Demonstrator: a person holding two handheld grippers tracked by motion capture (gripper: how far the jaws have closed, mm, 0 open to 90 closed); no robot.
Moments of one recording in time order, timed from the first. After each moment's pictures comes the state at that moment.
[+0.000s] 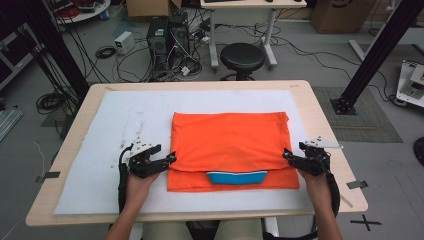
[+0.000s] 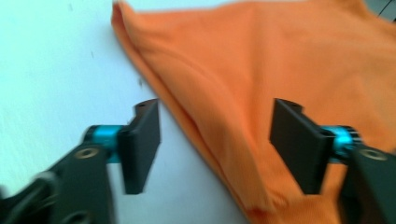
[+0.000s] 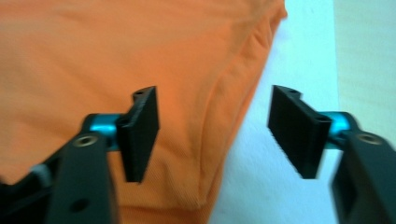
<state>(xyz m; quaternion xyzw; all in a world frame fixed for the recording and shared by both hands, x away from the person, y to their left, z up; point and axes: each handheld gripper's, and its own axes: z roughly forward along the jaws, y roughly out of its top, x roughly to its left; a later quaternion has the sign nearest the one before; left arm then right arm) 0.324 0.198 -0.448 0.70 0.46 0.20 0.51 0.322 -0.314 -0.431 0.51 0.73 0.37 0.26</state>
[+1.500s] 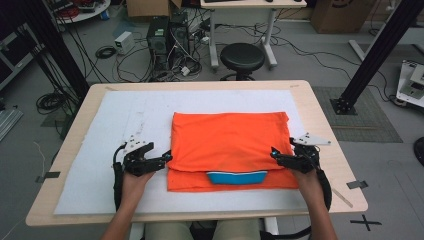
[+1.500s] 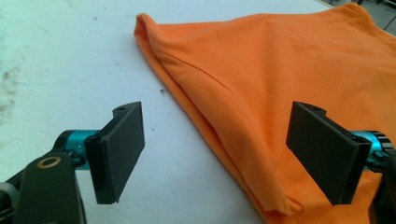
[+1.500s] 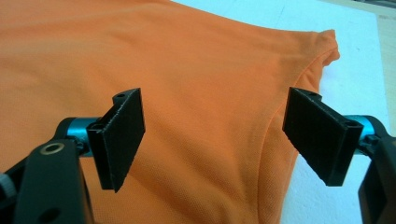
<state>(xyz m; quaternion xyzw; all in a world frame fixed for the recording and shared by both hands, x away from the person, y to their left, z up) 0.322 0.205 -0.443 0.71 0.48 0.19 0.49 0.327 -0.285 -0.423 0.46 0.75 0.39 0.25</state>
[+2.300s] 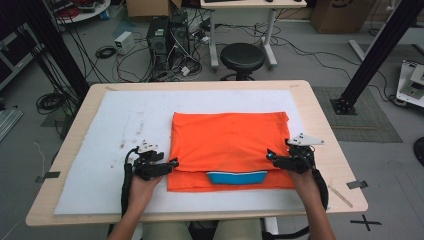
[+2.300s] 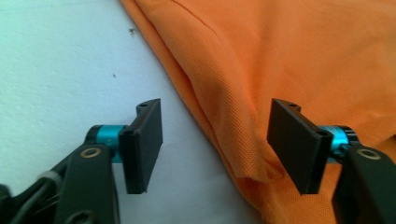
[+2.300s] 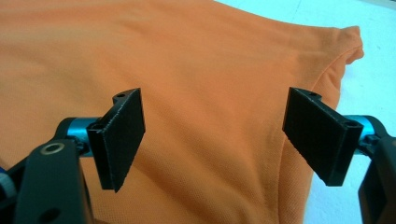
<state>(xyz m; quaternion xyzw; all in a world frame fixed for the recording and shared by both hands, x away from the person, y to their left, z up) 0.320 0.180 -0.455 0.74 0.51 0.14 0.41 0.329 -0.274 -0.426 0.45 0.77 0.38 0.24</state>
